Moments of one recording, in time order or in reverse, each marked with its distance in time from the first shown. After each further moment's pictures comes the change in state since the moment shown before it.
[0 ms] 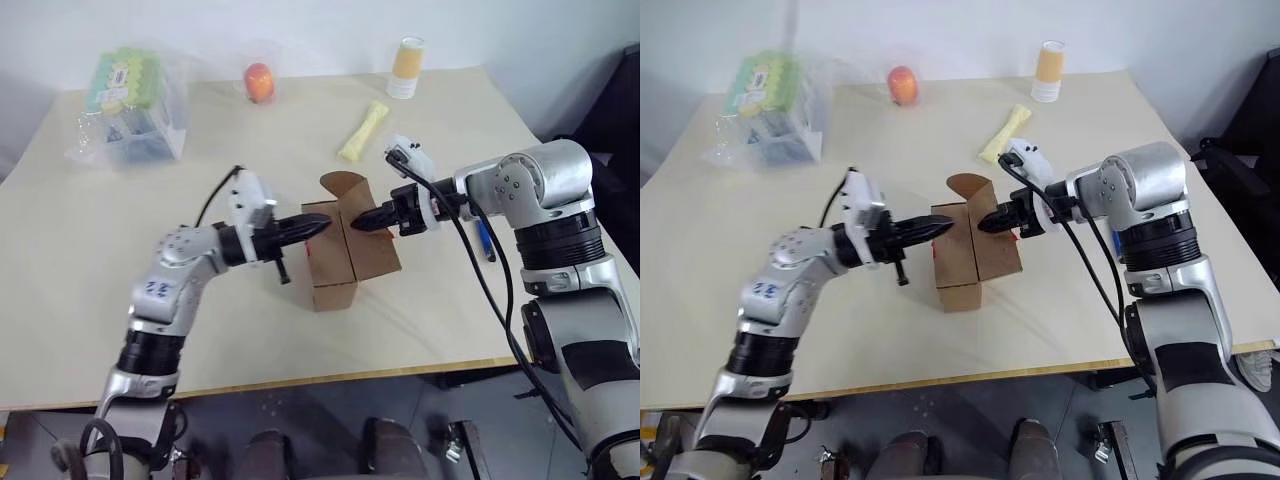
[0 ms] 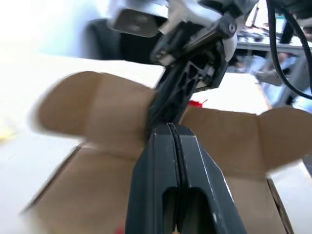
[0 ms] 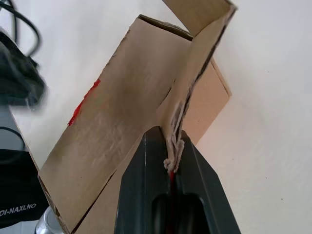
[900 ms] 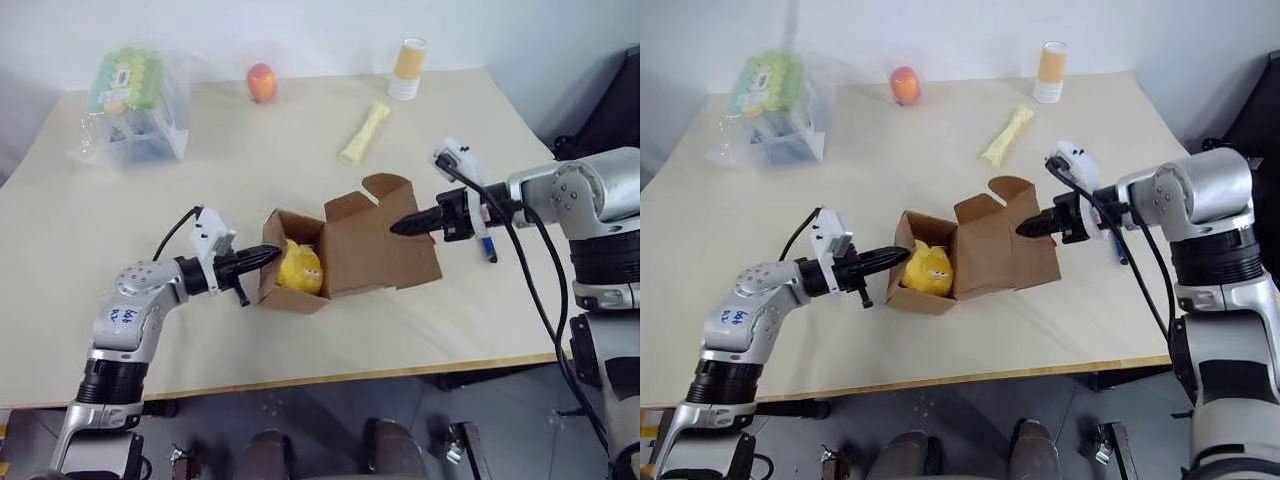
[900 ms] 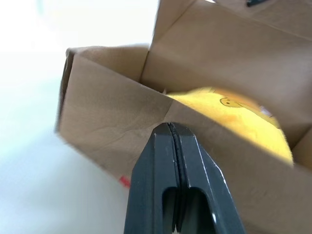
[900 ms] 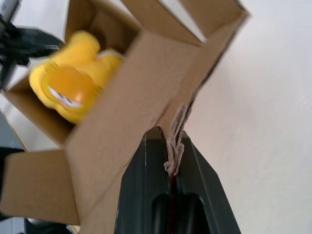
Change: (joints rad) left arm 0.254 0.164 0.152 -0.030 -0.018 0.108 0.006; right arm 0.157 -0.188 -0.022 -0.156 0.030 0.028 0.073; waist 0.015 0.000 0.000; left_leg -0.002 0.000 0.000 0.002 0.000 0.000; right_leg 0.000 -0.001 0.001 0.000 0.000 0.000
